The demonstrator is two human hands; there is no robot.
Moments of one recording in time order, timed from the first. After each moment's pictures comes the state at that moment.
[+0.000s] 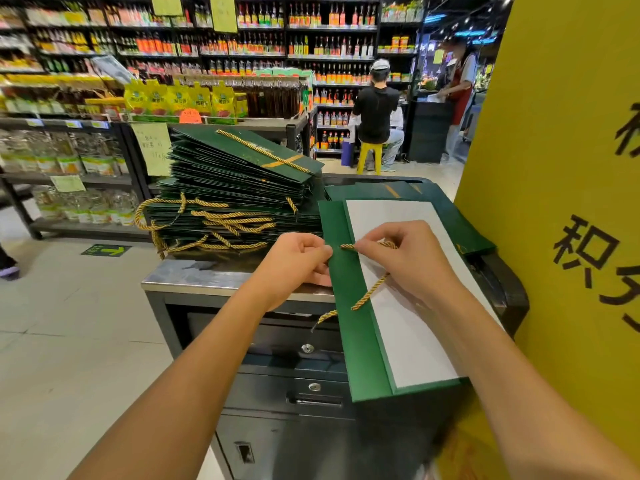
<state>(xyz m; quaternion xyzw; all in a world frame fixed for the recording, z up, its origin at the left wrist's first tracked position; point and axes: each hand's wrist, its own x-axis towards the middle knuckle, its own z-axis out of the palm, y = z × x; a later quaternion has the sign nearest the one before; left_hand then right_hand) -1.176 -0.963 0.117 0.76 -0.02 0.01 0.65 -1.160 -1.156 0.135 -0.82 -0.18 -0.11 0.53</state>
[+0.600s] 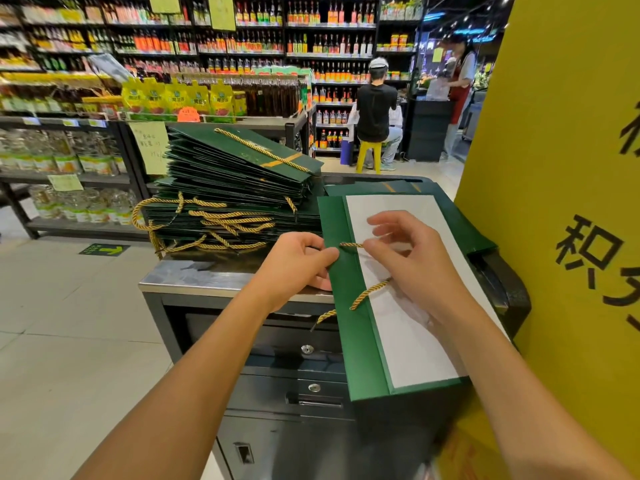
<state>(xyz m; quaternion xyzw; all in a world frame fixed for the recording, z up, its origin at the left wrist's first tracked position) -1.182 -0.967 0.122 0.77 -0.02 0.01 0.64 -1.170 -1.161 0.127 -0.79 -0.20 -0.12 0.57</state>
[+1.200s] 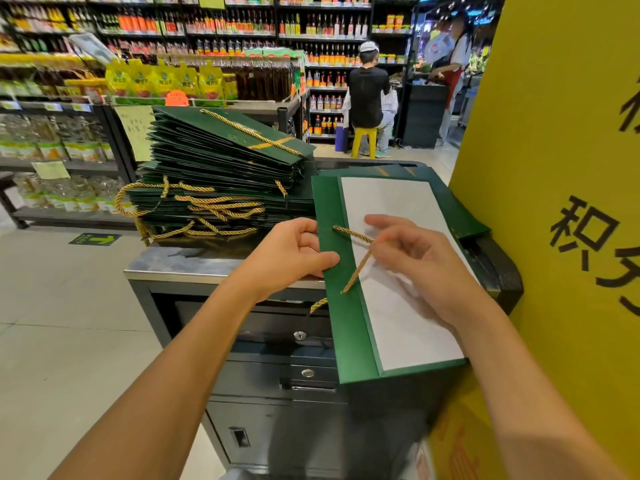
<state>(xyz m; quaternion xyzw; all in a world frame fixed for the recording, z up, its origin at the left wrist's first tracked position) -1.186 -0.963 0.119 0.79 -0.09 0.00 0.61 -1.174 -1.187 0.109 -0.71 -0.24 0.00 0.66</state>
